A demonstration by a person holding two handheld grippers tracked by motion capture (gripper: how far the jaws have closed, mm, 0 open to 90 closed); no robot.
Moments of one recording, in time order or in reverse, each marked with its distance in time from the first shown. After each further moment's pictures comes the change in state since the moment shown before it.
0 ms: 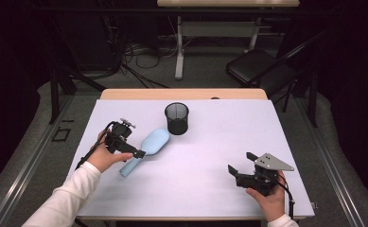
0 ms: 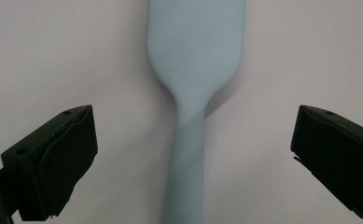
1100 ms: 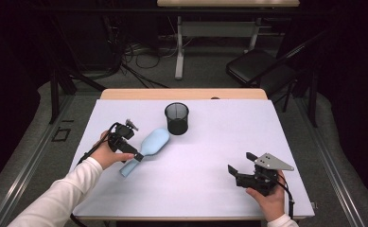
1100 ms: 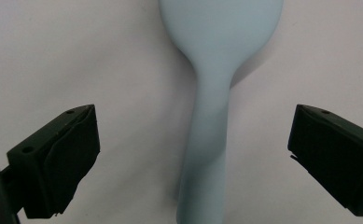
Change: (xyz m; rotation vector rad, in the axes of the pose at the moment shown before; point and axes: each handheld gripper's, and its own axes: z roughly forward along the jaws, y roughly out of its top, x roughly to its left) left arm 0.006 0.006 0.017 0.172 0.039 -0.002; right arm 0.000 -0.001 0.001 0.003 0.004 0.015
